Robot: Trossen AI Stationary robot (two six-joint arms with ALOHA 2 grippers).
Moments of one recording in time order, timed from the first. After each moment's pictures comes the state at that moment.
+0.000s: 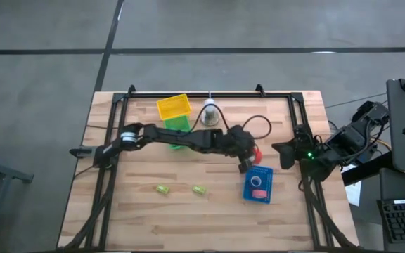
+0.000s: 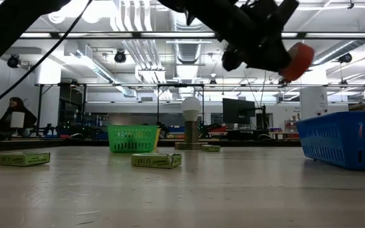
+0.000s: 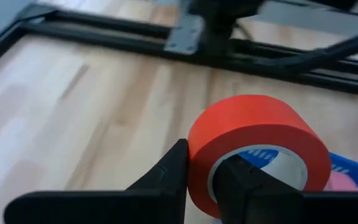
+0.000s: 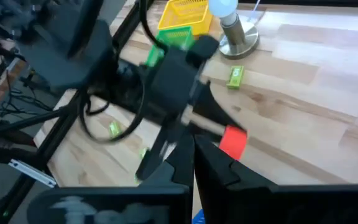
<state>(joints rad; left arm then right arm) -0.01 2.21 1.97 -0.29 -0.13 -0.17 0.68 1.05 1.30 -1.30 0.82 1.63</state>
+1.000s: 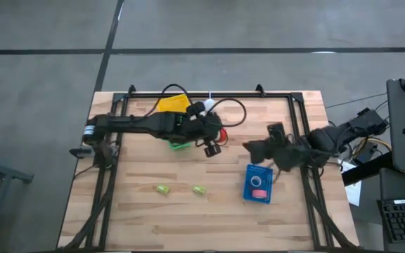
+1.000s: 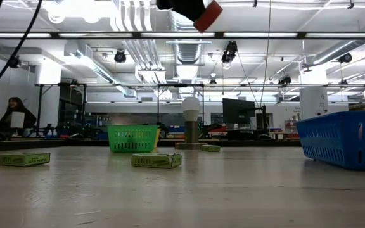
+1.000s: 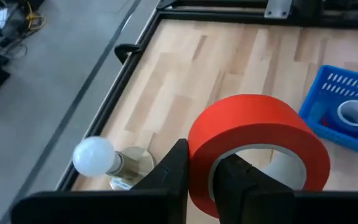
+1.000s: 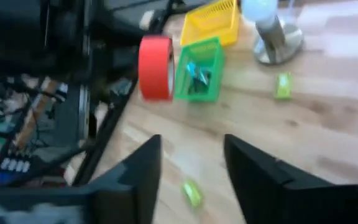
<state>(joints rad) -0.05 1.80 1.92 -0.88 -0.49 -0.14 0.44 1.22 1.29 -0.88 0.74 1.47</state>
